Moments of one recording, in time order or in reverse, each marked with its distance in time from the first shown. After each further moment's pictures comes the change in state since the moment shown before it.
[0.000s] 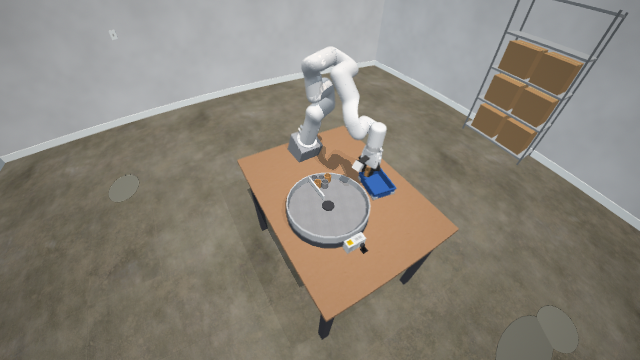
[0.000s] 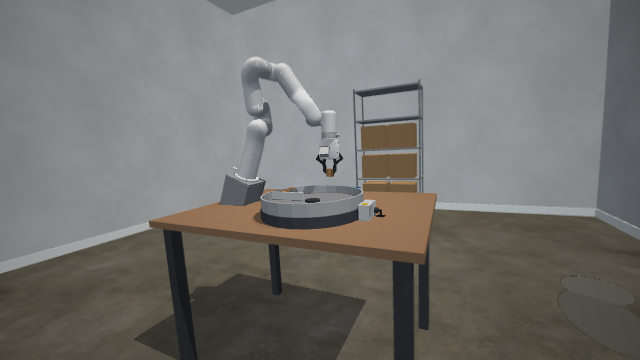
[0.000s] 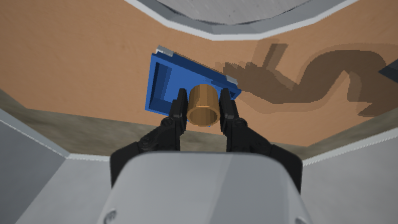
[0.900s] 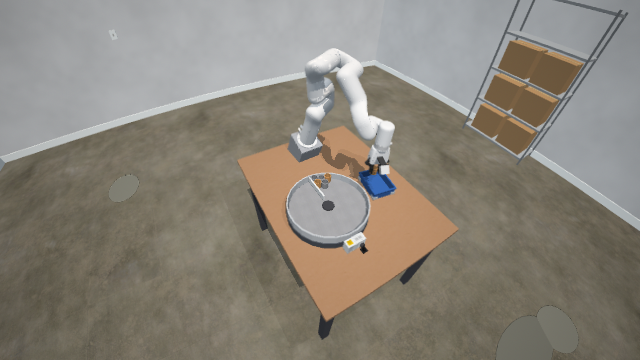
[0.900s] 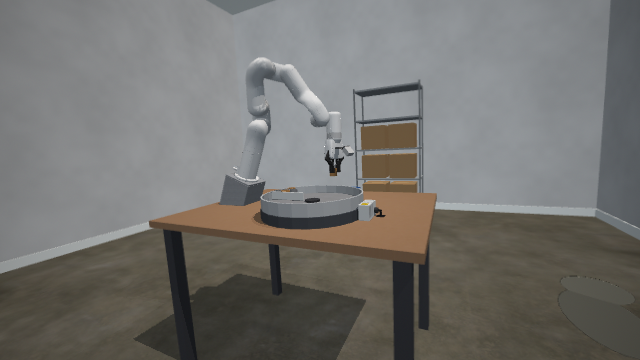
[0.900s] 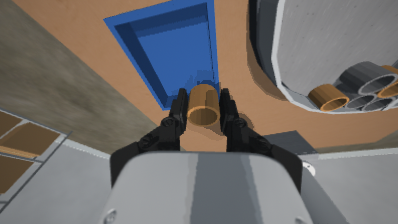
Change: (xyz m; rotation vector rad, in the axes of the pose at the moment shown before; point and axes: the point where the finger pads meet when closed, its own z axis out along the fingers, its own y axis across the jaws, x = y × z) arm -0.042 -0.022 0.001 0.010 0.008 -0.965
